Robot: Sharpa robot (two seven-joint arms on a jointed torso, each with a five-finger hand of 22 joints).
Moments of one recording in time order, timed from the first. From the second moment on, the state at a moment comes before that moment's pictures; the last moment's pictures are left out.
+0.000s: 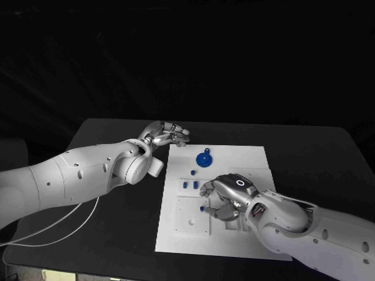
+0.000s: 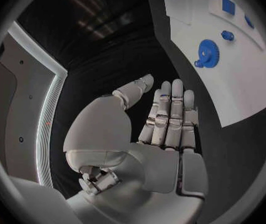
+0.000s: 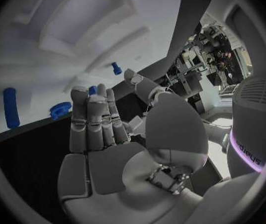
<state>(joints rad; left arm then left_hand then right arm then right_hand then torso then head) 1.23 -0.72 -0.11 1.27 -0.27 -0.33 0.31 1.15 -0.13 0.64 -0.26 0.10 0.87 0.17 0.25 0.53 1.20 0.12 0.08 0.17 0.95 0.09 0.61 0.31 0.02 0.52 -0.01 0.91 0.95 1.06 -0.66 -0.13 1.57 -1.72 -0.44 -0.13 1.10 -0.29 0.70 -0.20 0.08 0.90 0.17 0.28 0.43 1.14 0.10 0.08 0.23 1.27 -0.02 1.19 0.80 0.20 1.18 -0.02 0.82 1.31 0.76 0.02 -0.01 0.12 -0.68</state>
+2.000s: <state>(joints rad) 1.23 -0.72 -0.11 1.26 -0.22 -0.34 0.31 1.15 -0.13 0.64 -0.26 0.10 0.87 0.17 0.25 0.53 1.20 0.12 0.08 0.16 0.95 0.10 0.60 0.33 0.02 0.52 -0.01 0.91 0.95 1.14 -0.80 -0.08 1.52 -1.76 -0.23 -0.10 1.19 -0.27 0.80 -0.13 0.05 0.97 0.13 0.34 0.44 1.22 0.07 0.13 0.19 1.30 -0.03 1.22 0.79 0.20 1.21 -0.02 0.81 1.31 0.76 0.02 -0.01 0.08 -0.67</state>
